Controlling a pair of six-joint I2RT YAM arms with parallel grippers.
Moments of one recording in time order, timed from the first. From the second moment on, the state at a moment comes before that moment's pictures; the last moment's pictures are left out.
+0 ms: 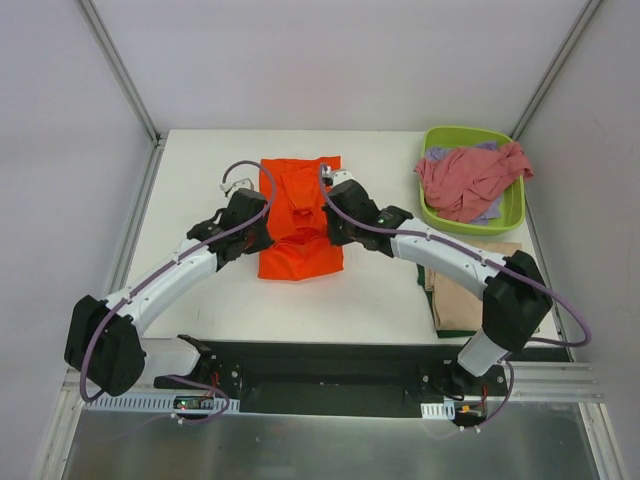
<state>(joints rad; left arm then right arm) -0.54 1.22 0.89 -0.54 -0.21 -0.73 0.86 1.60 1.25 -0.44 0.18 0.40</state>
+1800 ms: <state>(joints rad) -0.29 1.50 1.07 -0.41 0.11 -0.63 0.67 1.83 1.41 -0.44 -0.11 0.35</state>
